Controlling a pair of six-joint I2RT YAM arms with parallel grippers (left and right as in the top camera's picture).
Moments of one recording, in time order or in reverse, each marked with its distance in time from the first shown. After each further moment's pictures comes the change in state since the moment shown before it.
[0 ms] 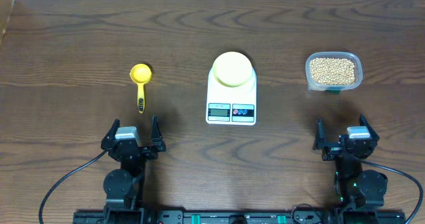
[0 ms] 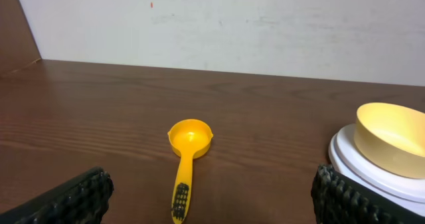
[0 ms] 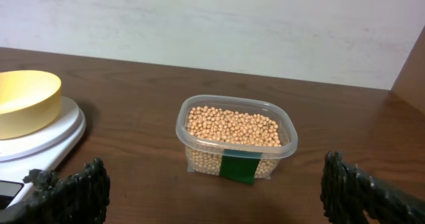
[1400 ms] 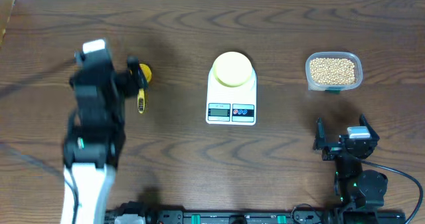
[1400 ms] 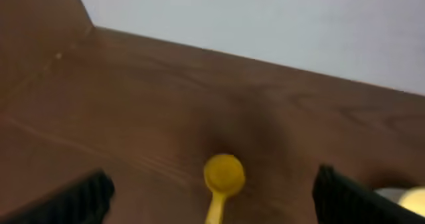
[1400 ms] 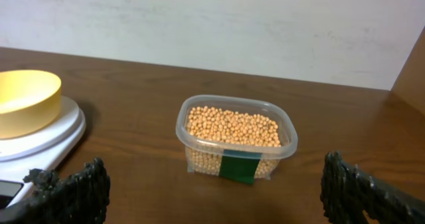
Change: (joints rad) left arm 0.024 1.064 1.054 -0.408 -0.171 -0.113; right arm 0.000 0.000 0.000 0.000 0.000 0.000
